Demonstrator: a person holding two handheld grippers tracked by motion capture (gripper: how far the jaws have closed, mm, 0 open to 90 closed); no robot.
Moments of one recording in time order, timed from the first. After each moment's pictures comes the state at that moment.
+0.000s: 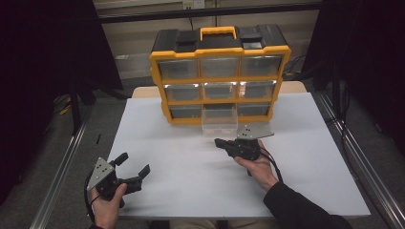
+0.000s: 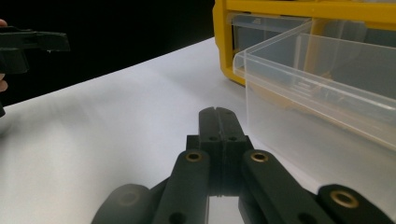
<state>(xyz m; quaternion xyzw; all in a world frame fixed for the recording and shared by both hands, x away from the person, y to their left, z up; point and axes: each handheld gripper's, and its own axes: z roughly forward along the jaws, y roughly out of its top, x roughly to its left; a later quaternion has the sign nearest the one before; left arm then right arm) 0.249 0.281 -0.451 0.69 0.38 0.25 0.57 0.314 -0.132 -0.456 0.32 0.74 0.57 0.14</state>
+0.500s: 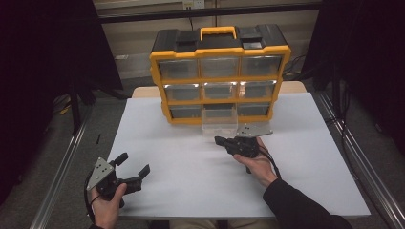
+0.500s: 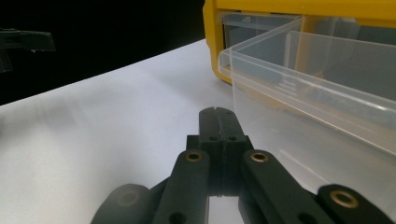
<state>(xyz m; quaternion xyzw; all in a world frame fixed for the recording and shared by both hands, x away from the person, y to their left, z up) 0.249 0.281 -0.451 0.68 0.38 0.25 0.57 0.326 -0.133 -0.465 0.33 0.74 0.57 0.15</state>
